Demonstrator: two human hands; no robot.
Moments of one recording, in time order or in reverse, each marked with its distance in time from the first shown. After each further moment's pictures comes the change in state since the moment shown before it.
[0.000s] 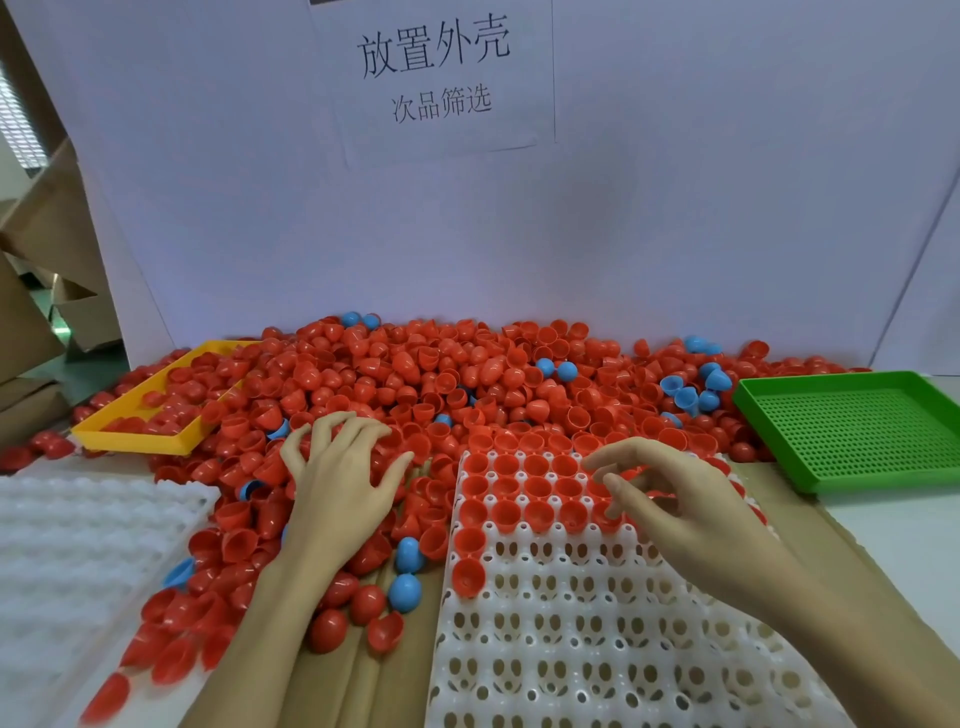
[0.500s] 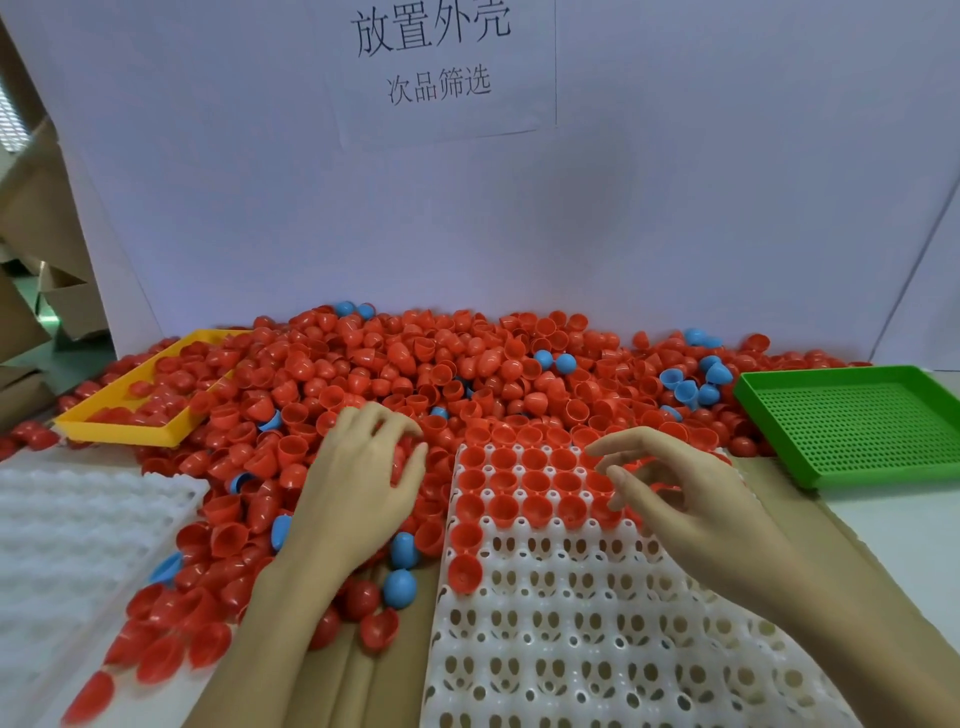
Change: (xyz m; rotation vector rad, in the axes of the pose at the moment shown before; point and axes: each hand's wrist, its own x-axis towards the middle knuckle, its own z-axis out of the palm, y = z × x) left_hand -0.001 0.030 -0.023 -0.143 -0.051 0.128; right_hand 0.001 0.006 0.000 0.013 0.019 -0.018
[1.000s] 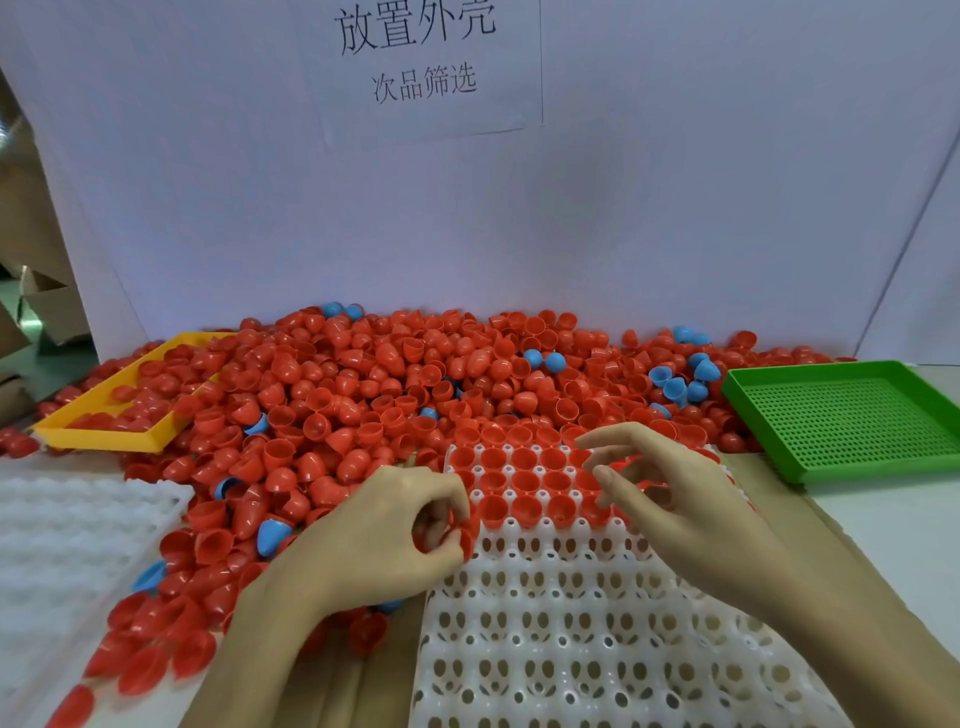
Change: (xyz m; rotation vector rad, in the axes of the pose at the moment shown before) left_hand -0.010 0.032 -0.025 -0.349 -0.514 0.185; right_hand -0.001 -0.004 -0.002 -0.029 -0.021 -0.004
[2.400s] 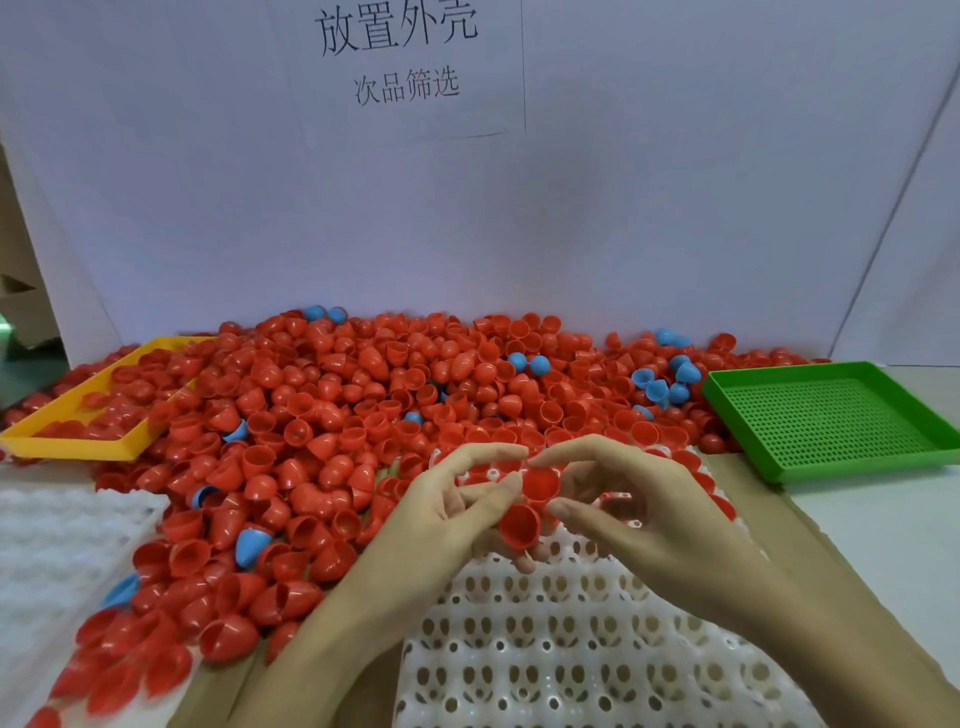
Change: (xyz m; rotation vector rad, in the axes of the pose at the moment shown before) left_hand 0.019 0.042 0.038 -1.112 0.041 -0.138; right_hand -0.003 -0.014 0.002 0.129 -0.099 -0.126
